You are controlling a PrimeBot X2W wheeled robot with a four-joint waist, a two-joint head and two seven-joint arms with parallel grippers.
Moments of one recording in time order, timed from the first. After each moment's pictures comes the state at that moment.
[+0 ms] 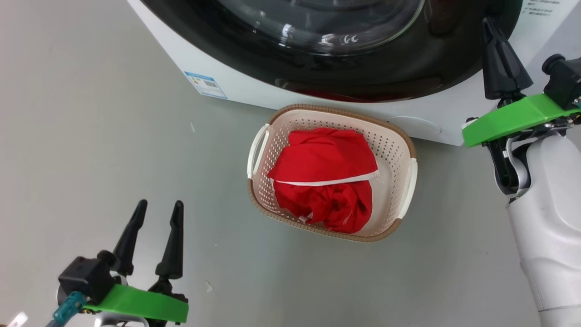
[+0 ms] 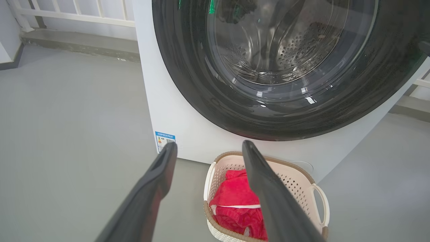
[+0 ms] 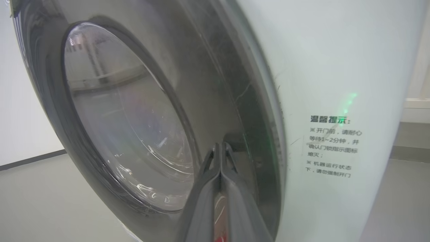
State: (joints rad) left arm -0.17 0.08 -0.05 0.21 -0.34 -0.13 -0.25; right arm -0.72 -0.12 0.00 0.53 0.28 0.13 -0.26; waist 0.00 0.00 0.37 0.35
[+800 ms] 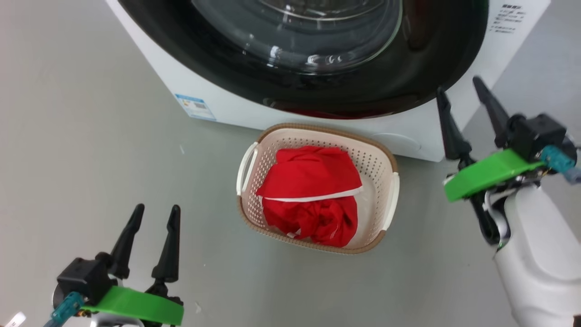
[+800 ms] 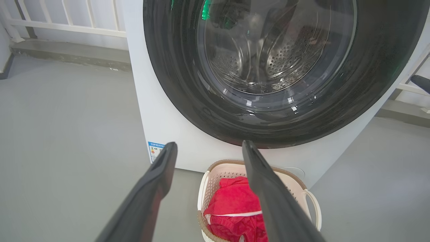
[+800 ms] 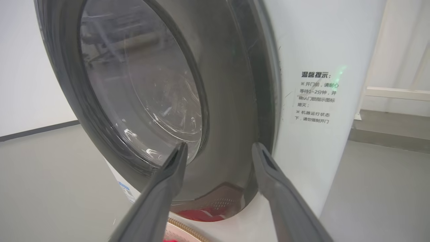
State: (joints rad) left arm -0.18 0.09 -0.05 0.24 -0.35 -0.13 -0.25; right arm -0.57 -0.12 0.05 0.50 0.26 0.13 -0.26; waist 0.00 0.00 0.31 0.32
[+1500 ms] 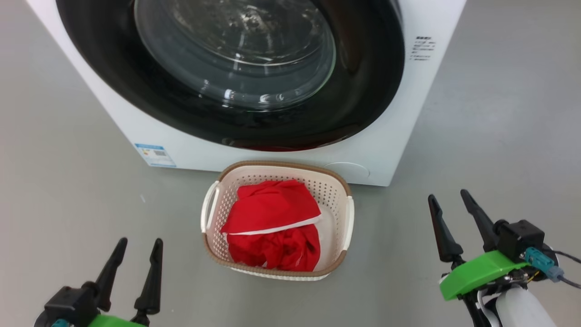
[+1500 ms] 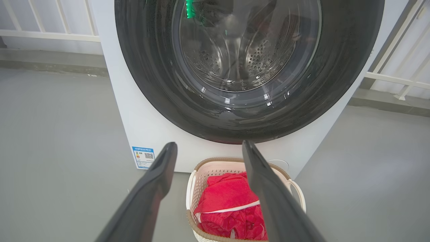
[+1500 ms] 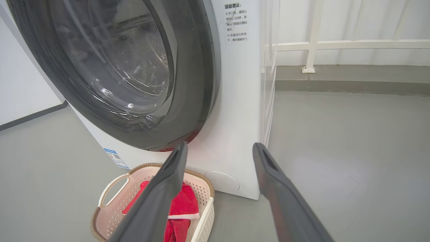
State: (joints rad) left arm -0.08 0.17 -0.03 0.25 -0.35 -0.13 -0.25; right arm -0.19 -0.07 0.01 0.41 0.28 0.13 -0.26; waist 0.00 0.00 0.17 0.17
